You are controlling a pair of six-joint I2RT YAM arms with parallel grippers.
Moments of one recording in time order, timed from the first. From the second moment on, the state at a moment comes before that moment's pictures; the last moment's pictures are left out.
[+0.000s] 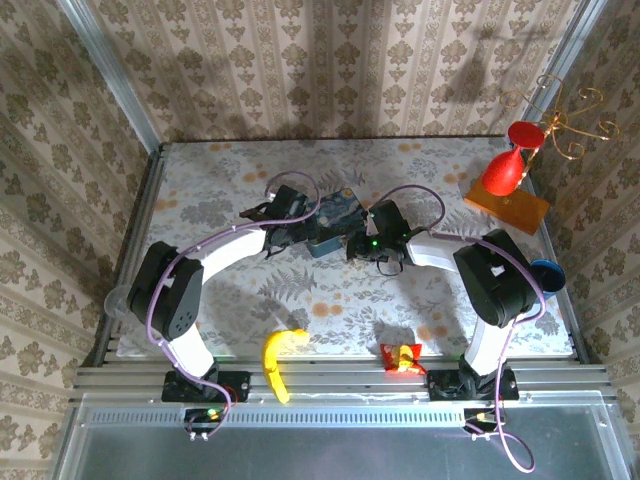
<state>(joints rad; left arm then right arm) -0.62 1.71 1.14 -0.44 -0.18 -0.68 0.46 1.79 0.94 -0.03 -0.32 0.64</state>
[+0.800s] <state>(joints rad) -0.63 1.72 1.14 -0.42 -0.21 -0.66 0.46 1.77 0.93 0.00 -0.29 0.72</state>
